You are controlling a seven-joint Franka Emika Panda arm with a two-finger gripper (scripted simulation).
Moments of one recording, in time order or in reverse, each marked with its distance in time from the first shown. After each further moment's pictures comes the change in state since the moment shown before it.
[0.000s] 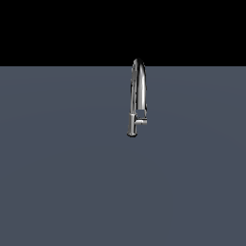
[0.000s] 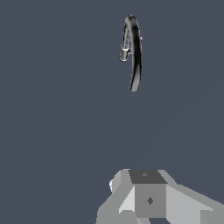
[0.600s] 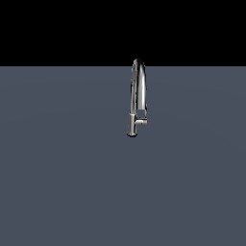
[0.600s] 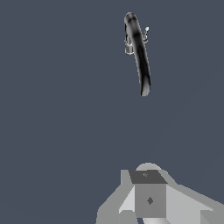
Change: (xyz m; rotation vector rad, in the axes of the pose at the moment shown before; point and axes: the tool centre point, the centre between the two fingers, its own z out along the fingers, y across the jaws) arm 0.070 0.002 0.013 0.141 -0.154 0.144
